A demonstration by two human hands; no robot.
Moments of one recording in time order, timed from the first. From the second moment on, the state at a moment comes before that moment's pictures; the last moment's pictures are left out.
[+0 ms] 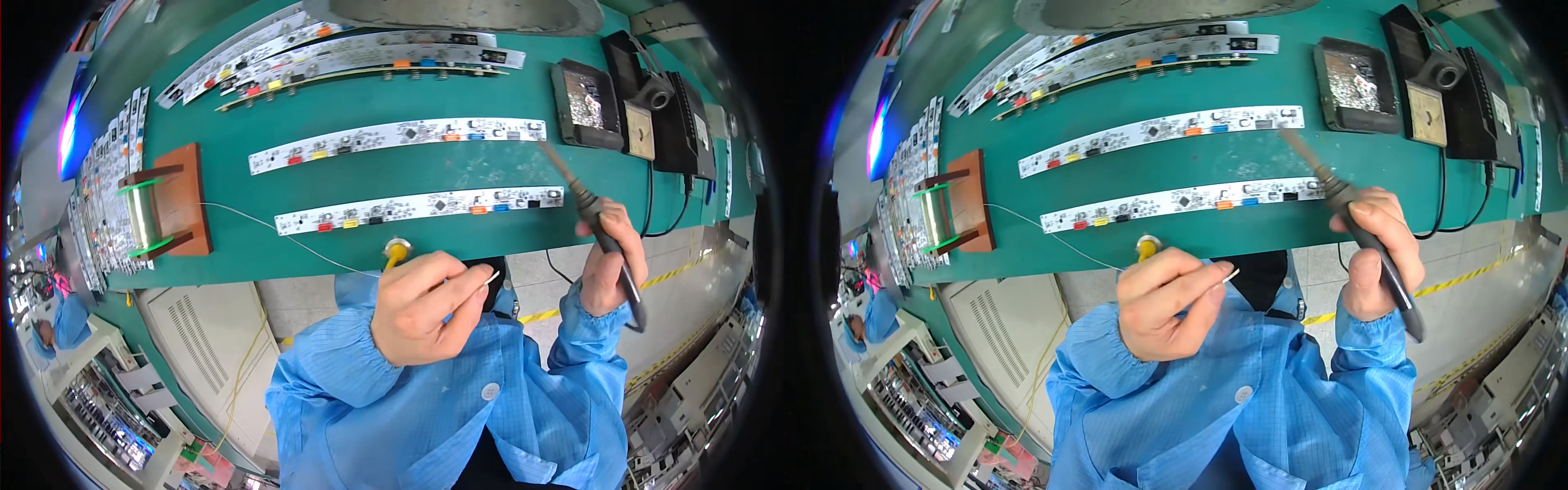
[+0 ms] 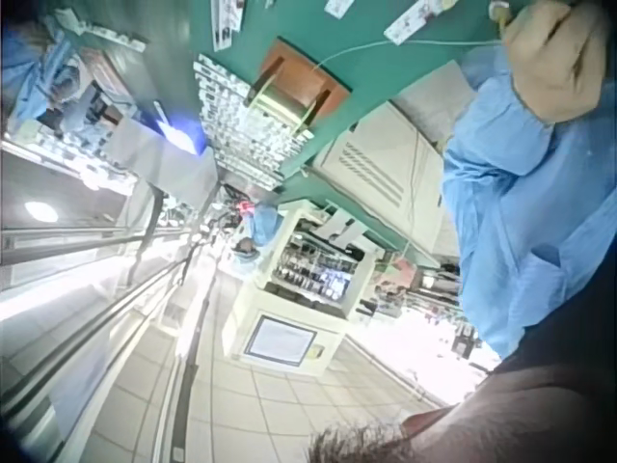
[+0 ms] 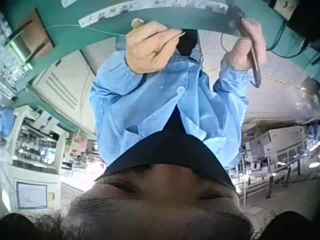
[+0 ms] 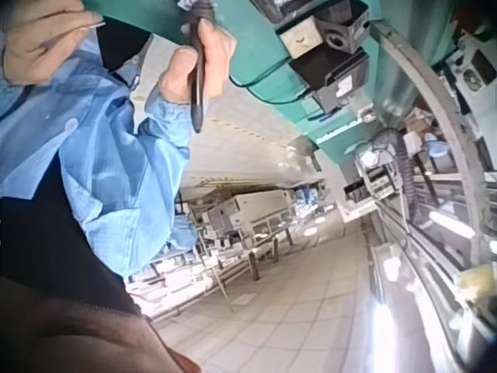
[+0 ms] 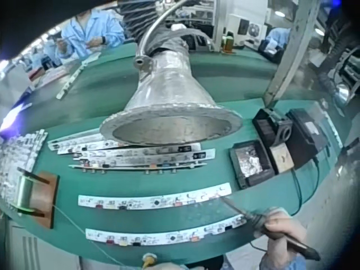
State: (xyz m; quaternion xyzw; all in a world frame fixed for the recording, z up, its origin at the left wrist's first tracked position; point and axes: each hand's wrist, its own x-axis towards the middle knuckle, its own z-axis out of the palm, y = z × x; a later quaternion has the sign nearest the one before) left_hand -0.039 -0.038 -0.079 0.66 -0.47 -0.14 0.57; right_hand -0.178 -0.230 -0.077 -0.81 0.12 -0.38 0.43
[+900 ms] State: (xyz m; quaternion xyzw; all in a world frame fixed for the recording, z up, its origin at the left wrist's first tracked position) left_hand -0.036 -0.069 -0.097 0.75 -0.43 -0.02 0.51; right_hand -0.165 -0.175 -0.041 -0.93 0.05 -0.33 0.15
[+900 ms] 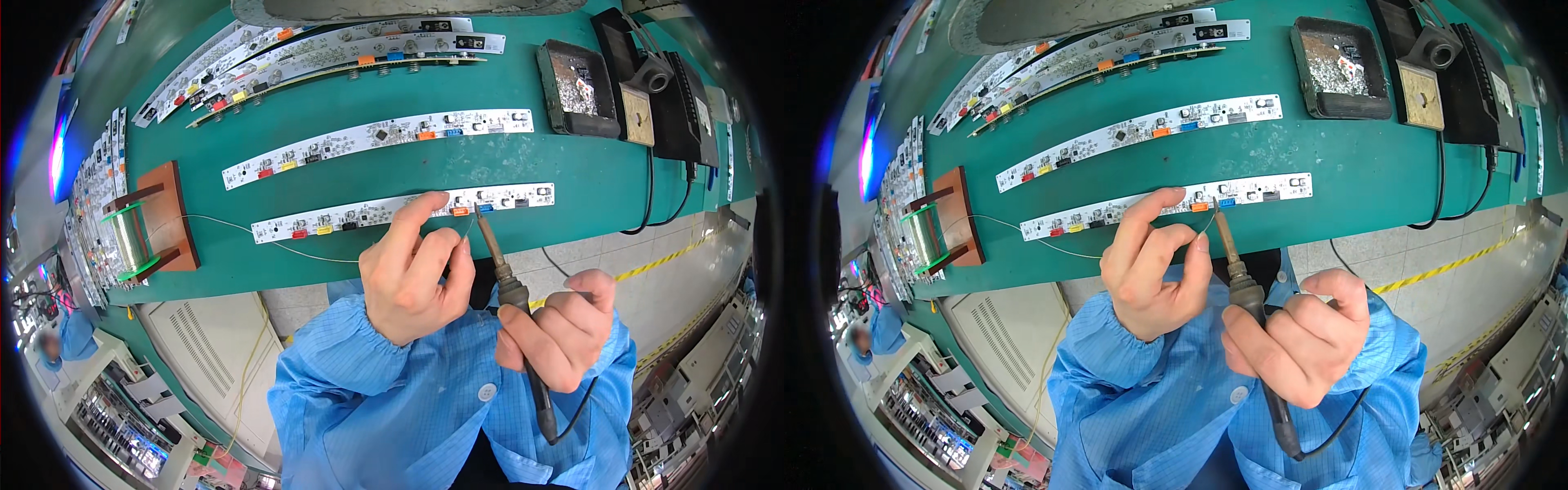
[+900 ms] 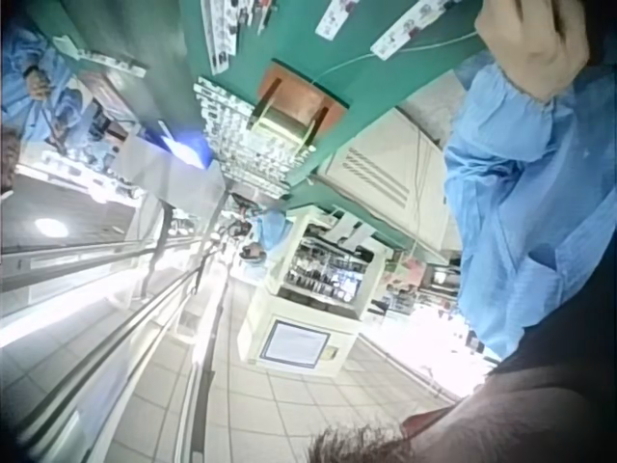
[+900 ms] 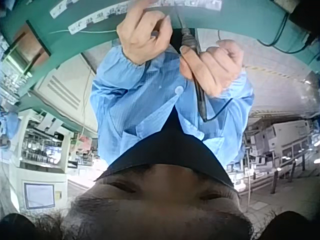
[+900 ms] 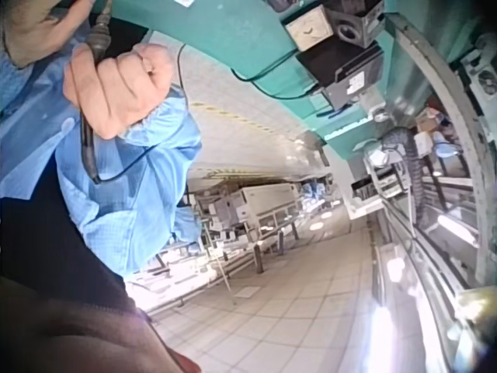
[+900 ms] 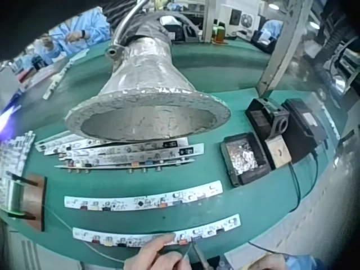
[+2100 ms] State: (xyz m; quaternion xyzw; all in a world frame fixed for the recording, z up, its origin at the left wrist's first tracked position) left_hand -0.038 -0.084 -0.089 0.74 -0.46 -0.03 0.49; right_hand -0.183 -0.276 -0.053 -0.78 0.12 -0.27 0.56
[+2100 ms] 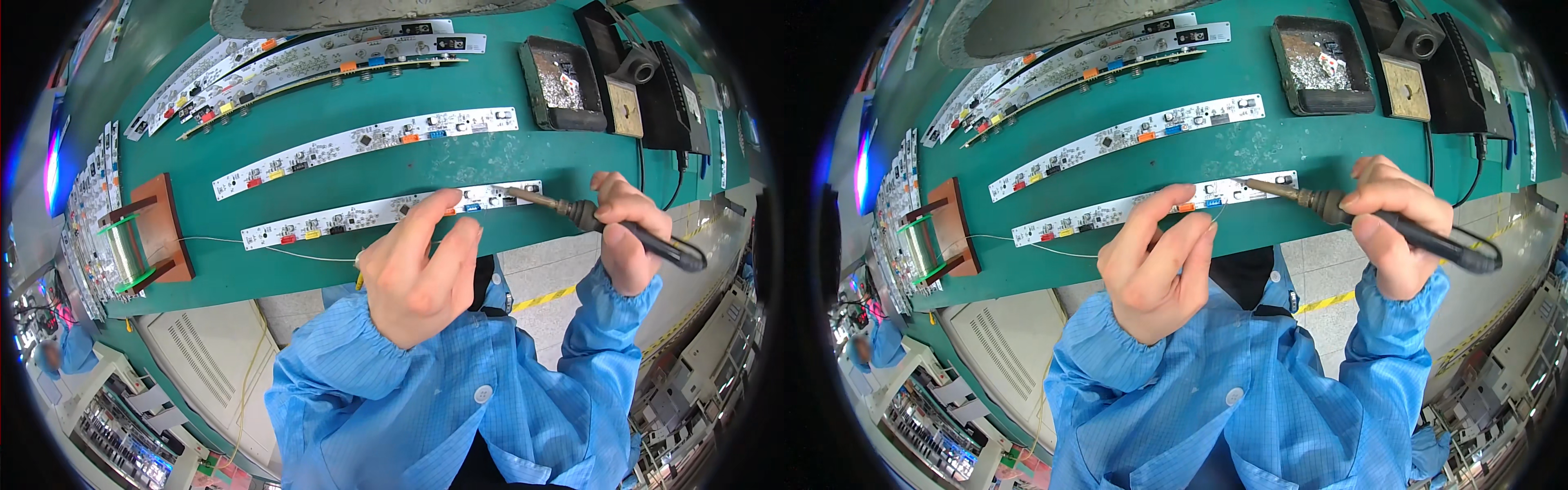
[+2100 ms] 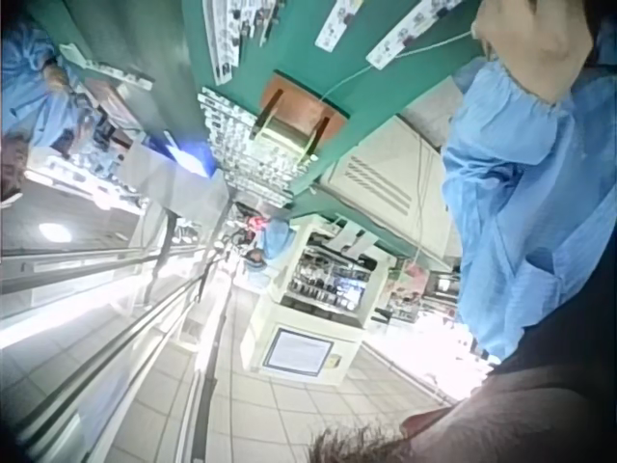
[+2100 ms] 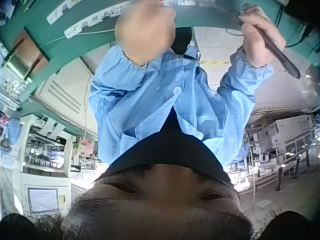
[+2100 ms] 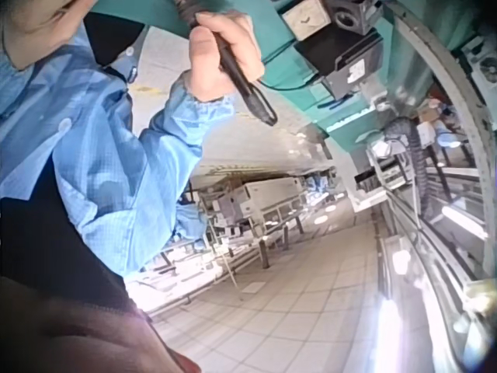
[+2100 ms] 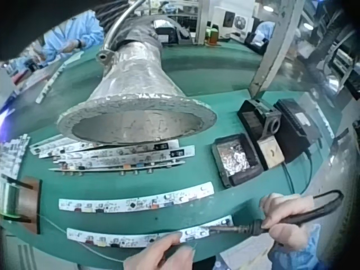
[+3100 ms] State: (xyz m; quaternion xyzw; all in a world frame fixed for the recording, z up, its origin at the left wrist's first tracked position) left_hand -0.043 -0.096 -0.094 0.76 -0.43 -0.04 0.49; right_hand -0.166 -0.306 -0.063 -0.69 0.22 -0.14 0.67
